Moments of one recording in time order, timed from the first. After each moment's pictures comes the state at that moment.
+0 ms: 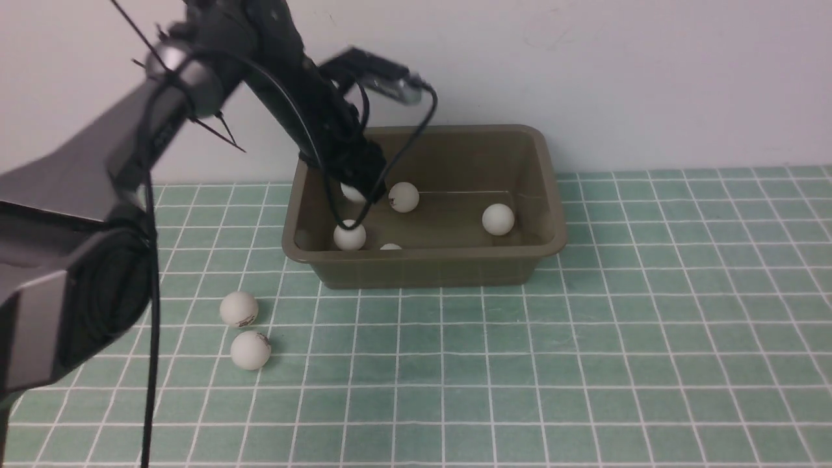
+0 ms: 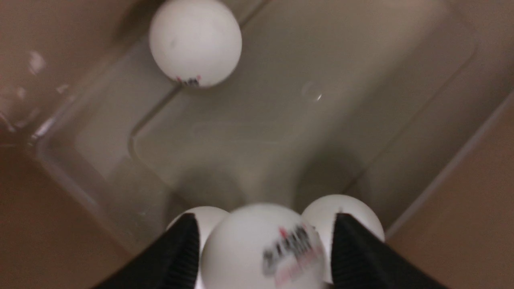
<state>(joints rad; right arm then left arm) 0.12 0.15 -0.64 0.27 0.88 -0.18 -0.24 2.43 -2.33 -0.33 1.23 0.55</state>
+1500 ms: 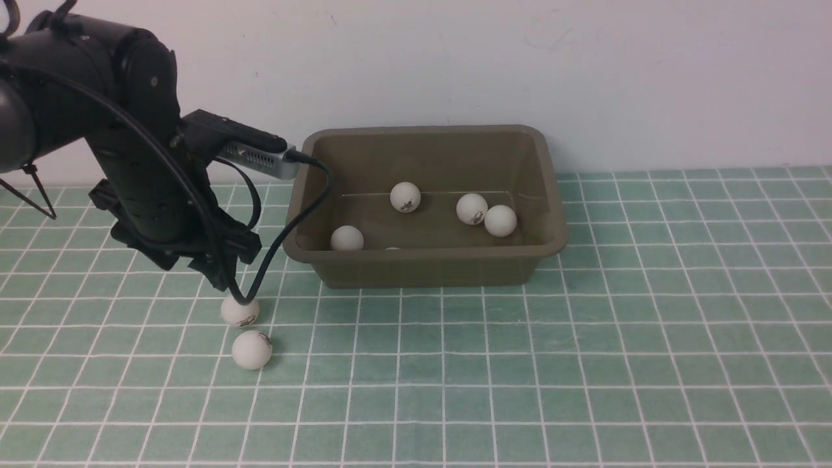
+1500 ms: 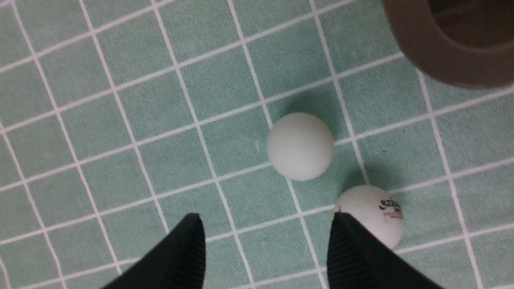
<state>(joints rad) 0.12 0.15 -0.64 0.42 0.92 -0.25 -0.17 1.78 -1.41 0.09 0.98 0.09</state>
